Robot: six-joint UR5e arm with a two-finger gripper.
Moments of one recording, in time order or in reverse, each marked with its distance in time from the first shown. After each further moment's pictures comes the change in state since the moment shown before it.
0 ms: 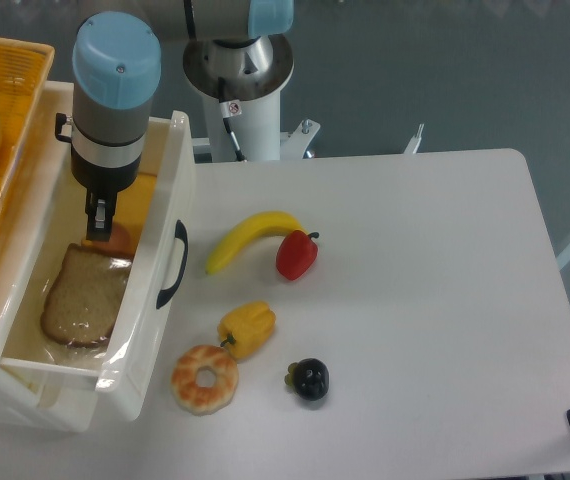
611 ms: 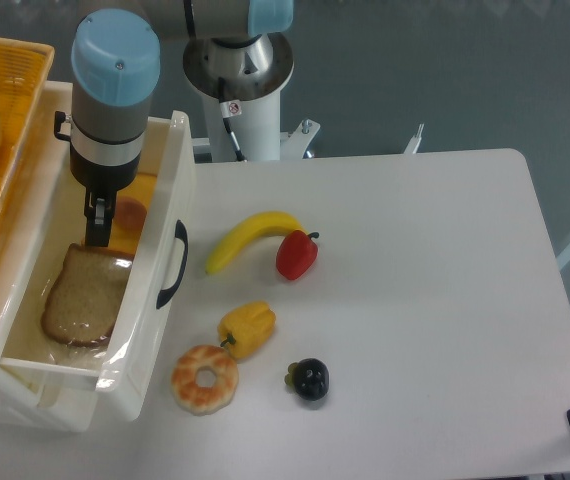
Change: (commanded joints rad) arm 0.006 0.012 0.014 0.006 0.000 -0.003
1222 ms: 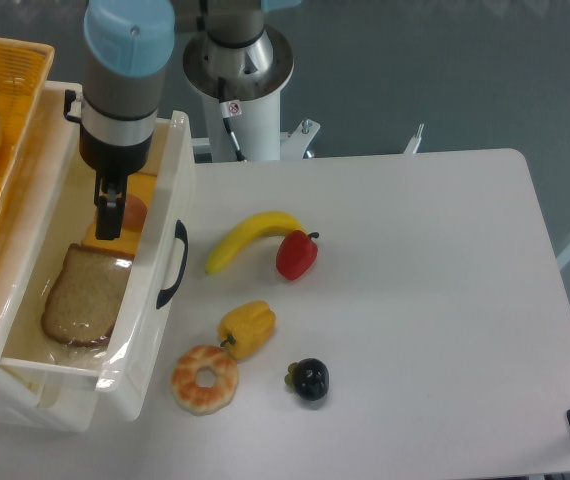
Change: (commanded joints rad) arm 0.069 0.083 0.002 -0.008 -0.011 -0.002
